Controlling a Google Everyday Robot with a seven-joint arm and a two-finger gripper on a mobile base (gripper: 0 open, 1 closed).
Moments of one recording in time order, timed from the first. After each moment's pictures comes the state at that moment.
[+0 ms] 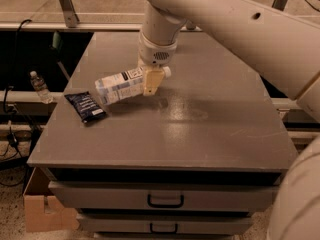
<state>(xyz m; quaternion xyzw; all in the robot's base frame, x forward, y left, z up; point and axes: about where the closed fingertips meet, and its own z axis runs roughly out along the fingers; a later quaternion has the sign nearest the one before) 0.616 0.030 0.867 -0.78 0.60 0.00 0.16</state>
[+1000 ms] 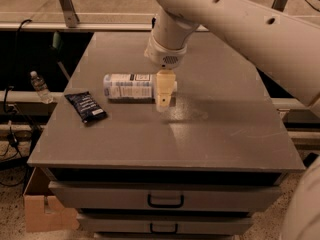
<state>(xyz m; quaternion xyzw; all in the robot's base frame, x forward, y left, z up) 0.614 0.013 0.860 -0.77 0.61 0.01 0.17</state>
